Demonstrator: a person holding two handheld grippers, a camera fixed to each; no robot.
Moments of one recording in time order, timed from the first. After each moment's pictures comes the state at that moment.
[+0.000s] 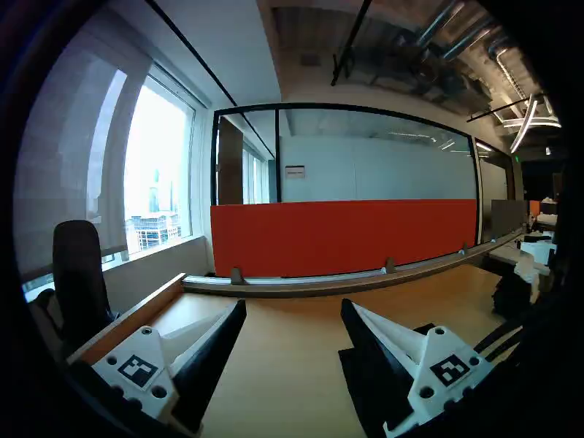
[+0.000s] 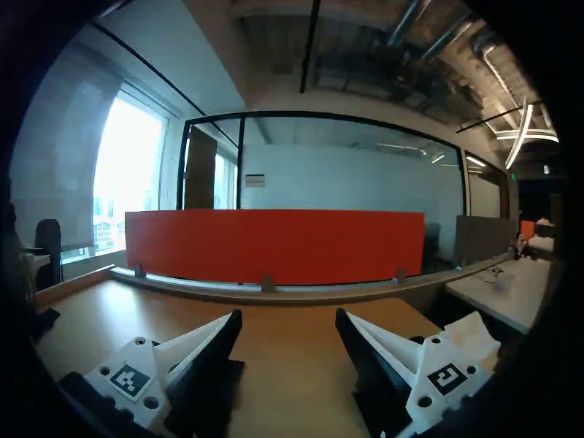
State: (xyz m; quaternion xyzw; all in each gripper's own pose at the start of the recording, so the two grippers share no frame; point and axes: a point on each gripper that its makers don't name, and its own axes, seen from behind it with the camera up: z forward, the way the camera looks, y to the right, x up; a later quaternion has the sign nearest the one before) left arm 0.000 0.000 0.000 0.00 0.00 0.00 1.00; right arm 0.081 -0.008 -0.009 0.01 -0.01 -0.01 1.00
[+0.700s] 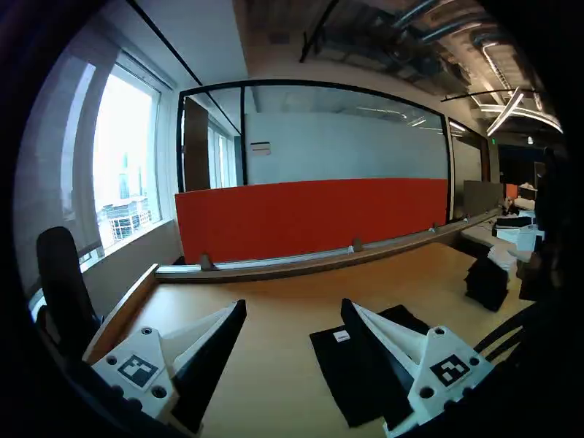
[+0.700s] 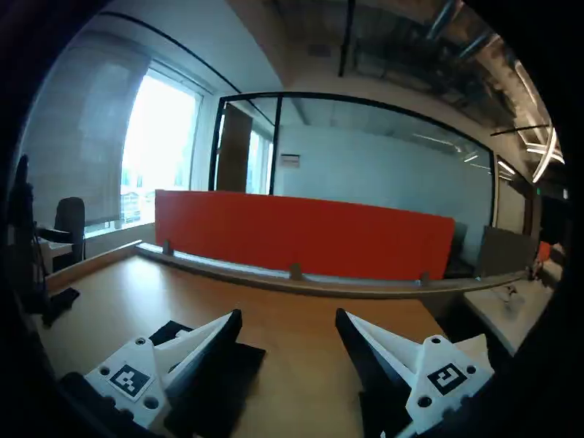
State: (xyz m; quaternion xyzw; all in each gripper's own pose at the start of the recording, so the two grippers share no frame) left arm -0.007 0.045 -0.001 -0.08 -0.06 0.02 0.99; right arm 0.097 -0.050 -0.020 0.10 -0.07 -0.05 0.99
